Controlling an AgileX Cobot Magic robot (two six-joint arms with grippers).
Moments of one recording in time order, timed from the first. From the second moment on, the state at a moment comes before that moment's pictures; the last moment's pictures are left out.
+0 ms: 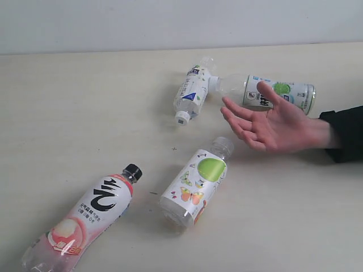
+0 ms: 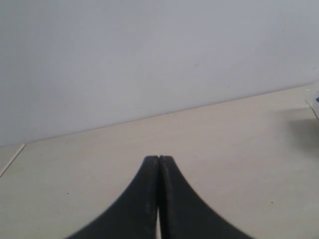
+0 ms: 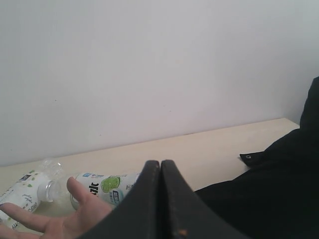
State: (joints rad) left arm 0.00 0.01 0.00 0.30 0.16 -0.11; right arm -0.08 0.01 0.00 0.11 0.09 0.04
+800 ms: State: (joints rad) left arm 0.00 0.02 -0.01 0.21 -0.41 -0.96; right arm -0.08 0.01 0.00 0.11 0.09 0.04
